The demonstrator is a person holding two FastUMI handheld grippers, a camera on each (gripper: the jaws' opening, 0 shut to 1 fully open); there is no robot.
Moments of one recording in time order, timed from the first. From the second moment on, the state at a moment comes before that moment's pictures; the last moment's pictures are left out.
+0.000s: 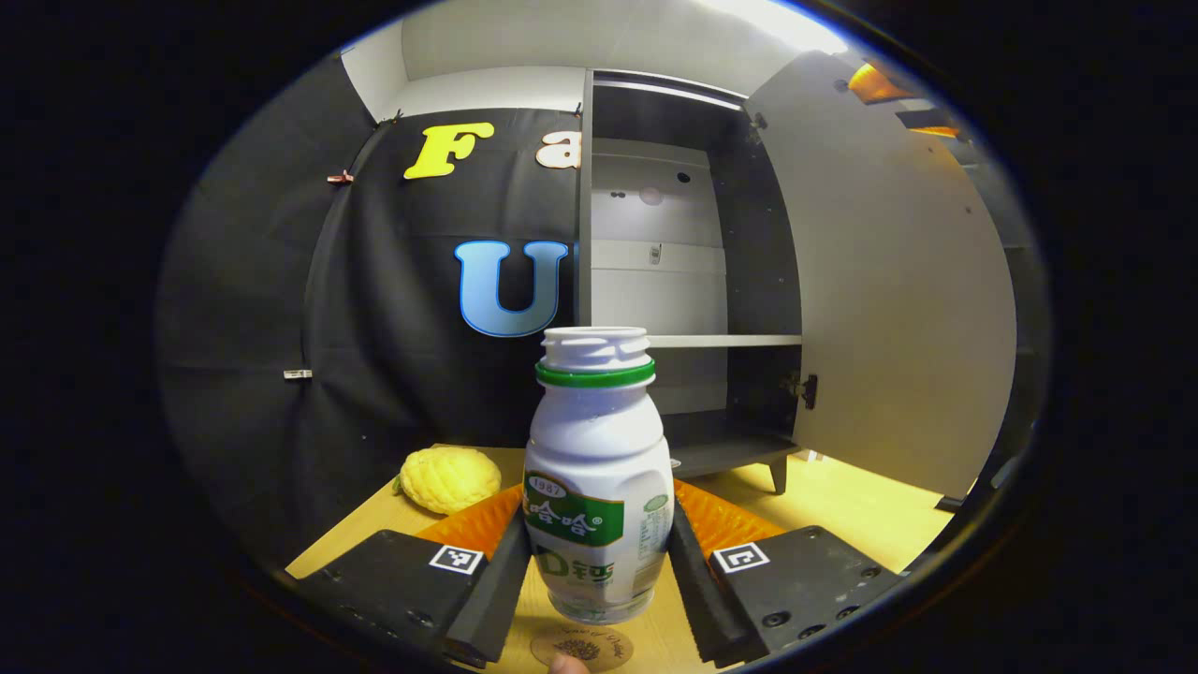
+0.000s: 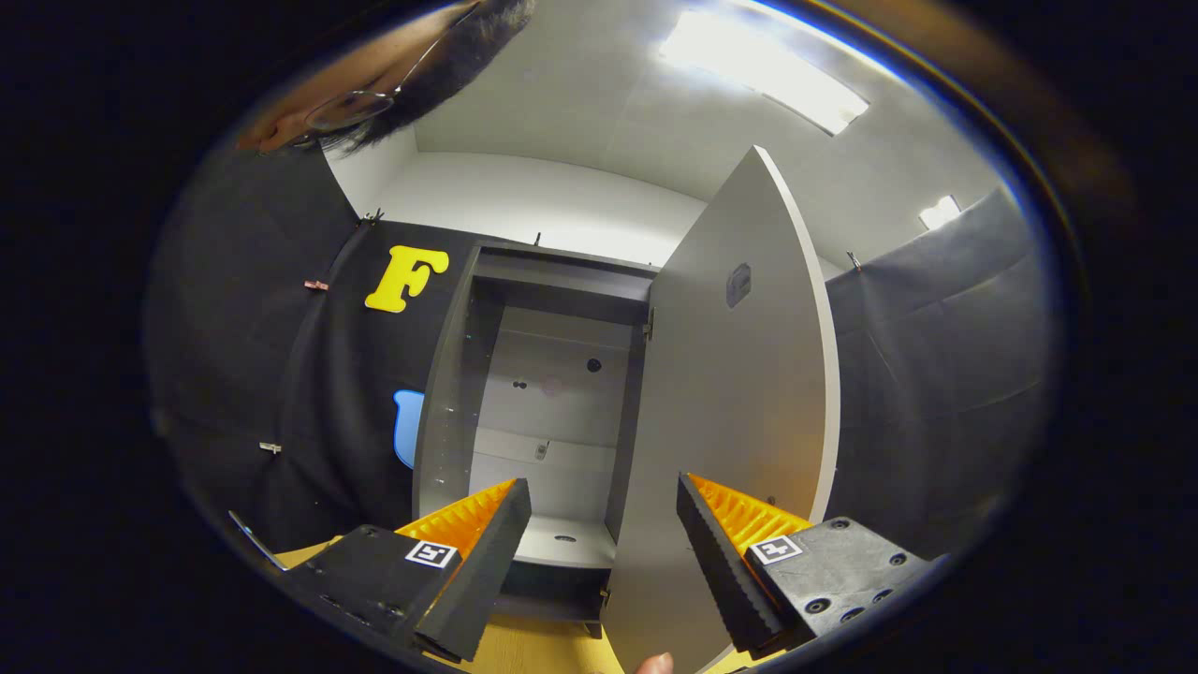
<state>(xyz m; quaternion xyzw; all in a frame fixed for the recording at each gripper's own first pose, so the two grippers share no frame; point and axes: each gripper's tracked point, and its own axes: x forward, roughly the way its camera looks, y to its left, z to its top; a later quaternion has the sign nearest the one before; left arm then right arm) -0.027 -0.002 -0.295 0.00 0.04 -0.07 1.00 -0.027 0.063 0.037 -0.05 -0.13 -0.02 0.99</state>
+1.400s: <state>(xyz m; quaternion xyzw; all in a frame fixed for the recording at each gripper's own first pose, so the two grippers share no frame) -0.051 -0.007 -0.413 -0.01 0.09 -0.09 0.99 -0.011 0.077 0.023 -0.09 -0.10 -0.01 0.99</state>
